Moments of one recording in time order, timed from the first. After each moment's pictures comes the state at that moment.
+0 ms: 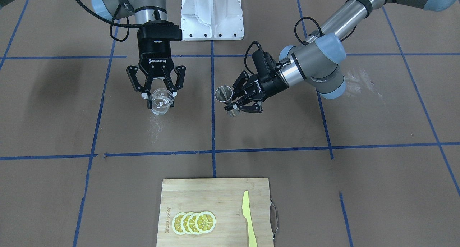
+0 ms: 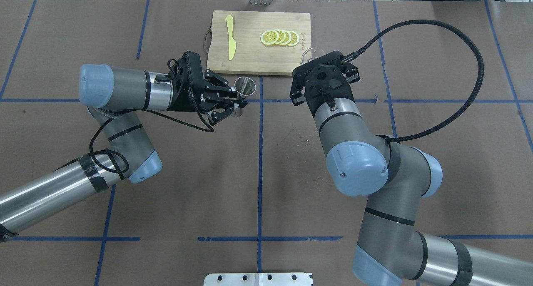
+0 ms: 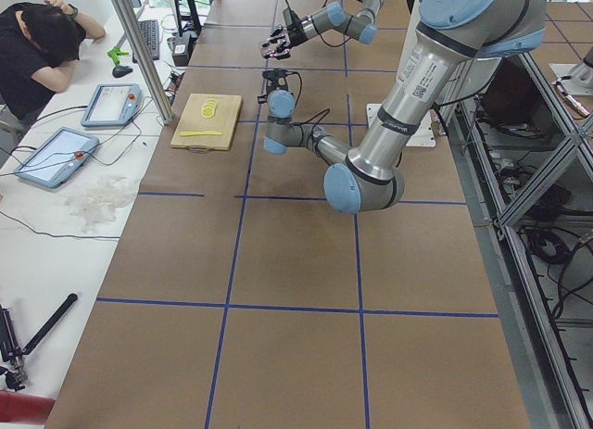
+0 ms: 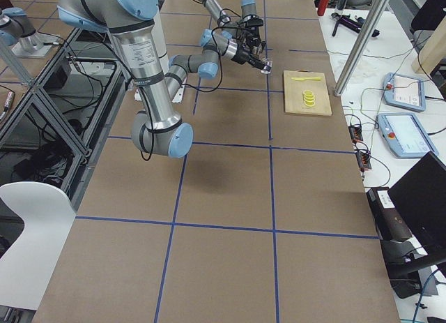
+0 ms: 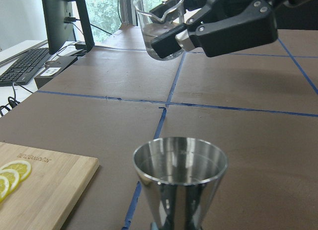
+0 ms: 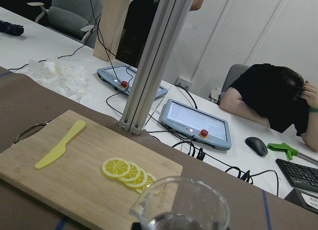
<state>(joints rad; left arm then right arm) -0.67 -2.19 -1.30 -3.04 -2.02 -0.22 0.39 -1.08 1.90 -1.23 0.81 0.70</state>
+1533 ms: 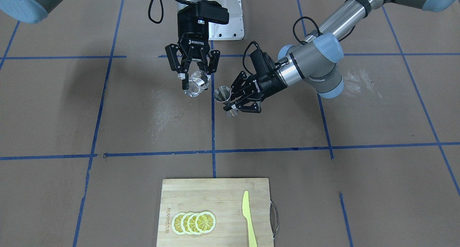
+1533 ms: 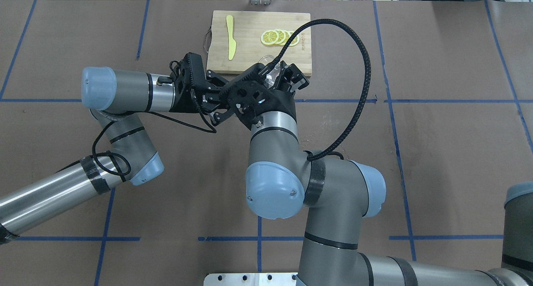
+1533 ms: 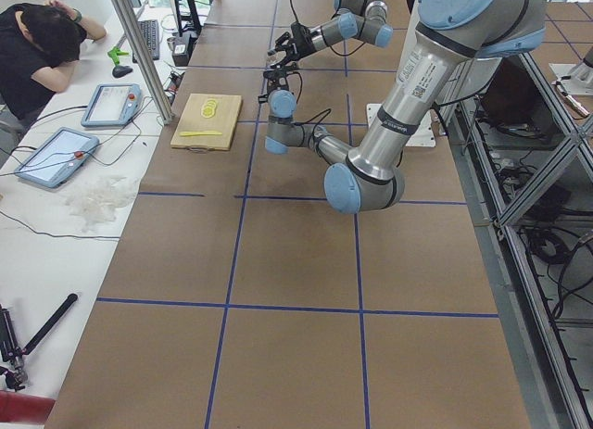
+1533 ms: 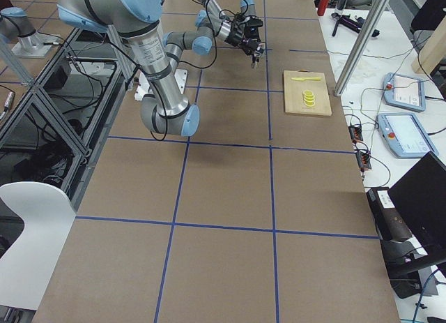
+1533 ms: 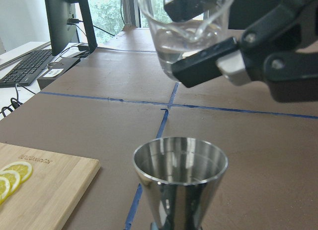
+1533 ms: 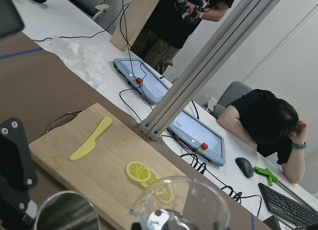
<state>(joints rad) -0.66 -2.19 -1.30 -3.04 -1.99 -0.22 0.30 -0.84 1.83 -1.57 0.69 0.61</state>
